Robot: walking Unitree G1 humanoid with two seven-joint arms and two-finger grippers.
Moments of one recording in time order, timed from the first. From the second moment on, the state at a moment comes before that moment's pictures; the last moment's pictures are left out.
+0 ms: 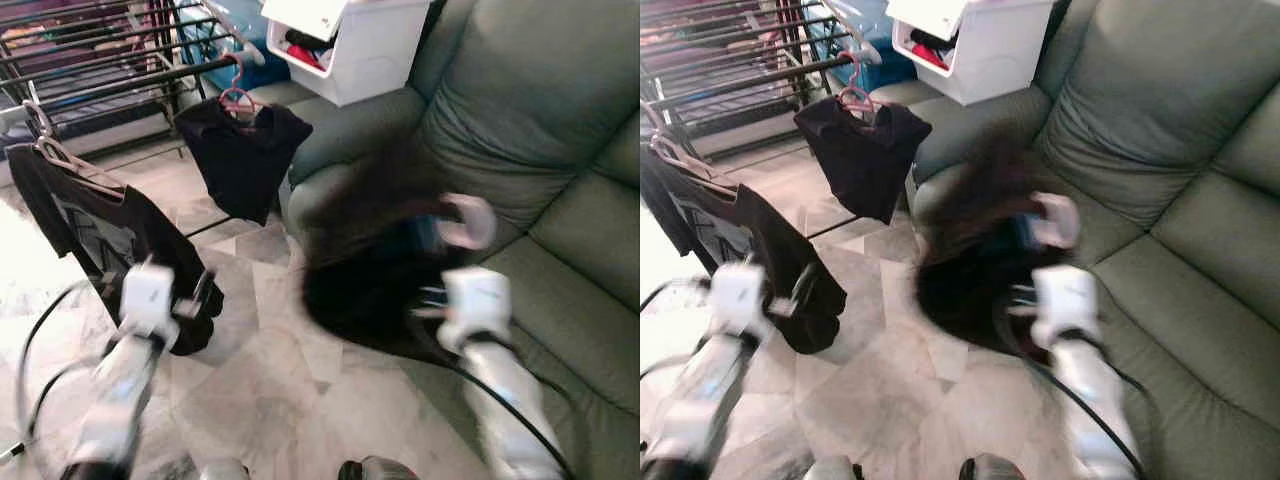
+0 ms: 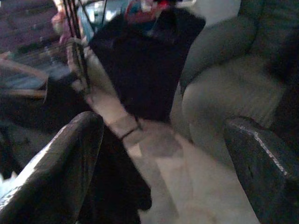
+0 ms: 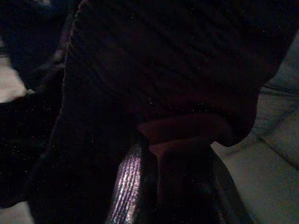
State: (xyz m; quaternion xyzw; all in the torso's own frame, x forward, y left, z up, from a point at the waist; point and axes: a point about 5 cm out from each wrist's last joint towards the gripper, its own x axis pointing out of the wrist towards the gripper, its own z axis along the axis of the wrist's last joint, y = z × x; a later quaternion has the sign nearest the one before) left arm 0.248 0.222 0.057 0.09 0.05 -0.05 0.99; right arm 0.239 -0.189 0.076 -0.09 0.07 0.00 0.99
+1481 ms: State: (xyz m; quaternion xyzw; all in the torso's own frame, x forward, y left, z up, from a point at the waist) left arm 0.241 0.206 0.024 0.05 0.14 -0.08 0.99; right arm 0.240 -0.179 0.039 -0.06 0.12 0.03 0.99
